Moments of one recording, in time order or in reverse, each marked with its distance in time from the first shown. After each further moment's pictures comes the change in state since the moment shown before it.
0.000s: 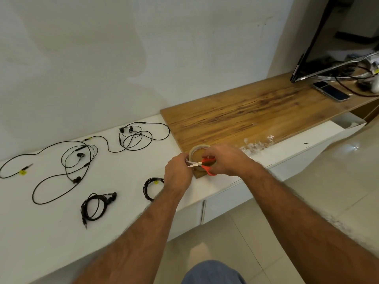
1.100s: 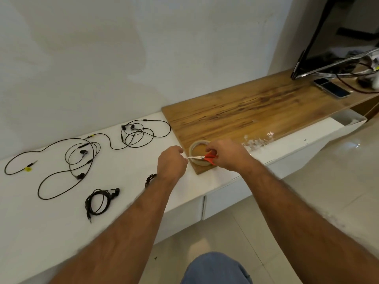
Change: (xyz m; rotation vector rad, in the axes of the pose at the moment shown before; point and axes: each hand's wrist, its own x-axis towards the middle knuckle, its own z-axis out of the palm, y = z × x) left_hand 0.006 0.003 -0.031 0.062 -0.054 -0.102; right_hand -0.001 0.005 0.005 0.067 0.081 0.110
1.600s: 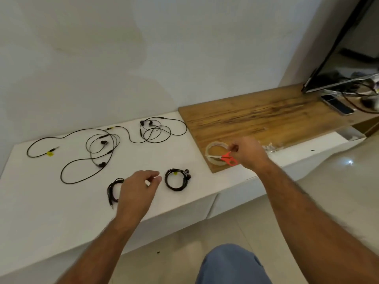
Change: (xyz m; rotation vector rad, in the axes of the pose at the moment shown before) left_hand -0.094 -0.113 -0.080 -0.126 0.246 0.066; right_hand -0.014 -0.029 -0.023 0.157 0.083 0.264
